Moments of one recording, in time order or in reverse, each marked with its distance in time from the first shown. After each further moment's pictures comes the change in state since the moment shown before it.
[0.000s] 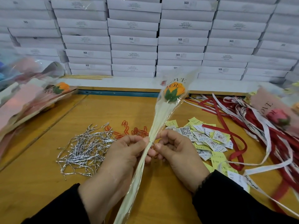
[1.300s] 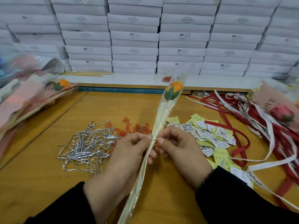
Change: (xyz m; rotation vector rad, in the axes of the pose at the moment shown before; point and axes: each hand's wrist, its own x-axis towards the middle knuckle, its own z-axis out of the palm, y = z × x) left_hand -0.001 -0.006 -0.001 0.148 -0.008 0.013; right_hand 0.001 0.001 0.000 -0.043 0.041 0.002
